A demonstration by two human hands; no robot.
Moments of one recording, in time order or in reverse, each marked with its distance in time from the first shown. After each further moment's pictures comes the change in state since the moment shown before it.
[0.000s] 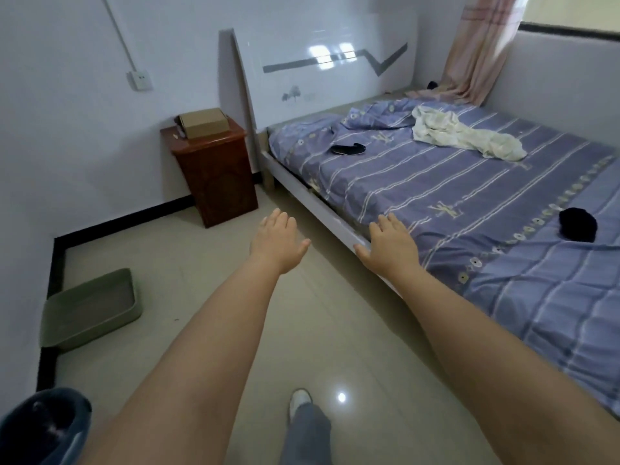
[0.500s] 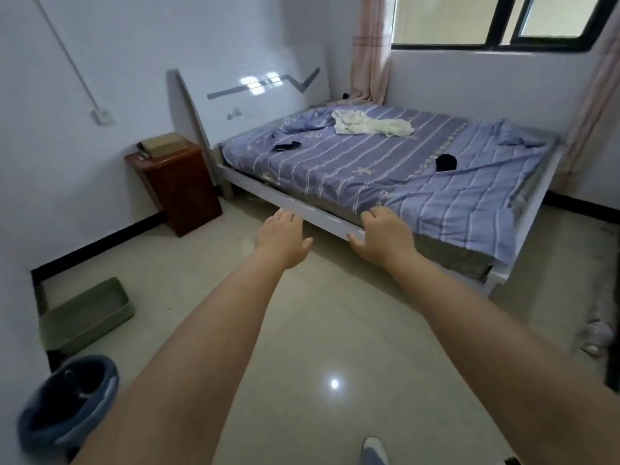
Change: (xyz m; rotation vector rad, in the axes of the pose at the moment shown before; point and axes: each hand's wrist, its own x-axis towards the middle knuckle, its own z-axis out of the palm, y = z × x) left_hand -0.390 0.099 -0.029 0.054 0.094 0.287; right_hand -0.438 -0.048 -0.077 0.002 0.170 0.155
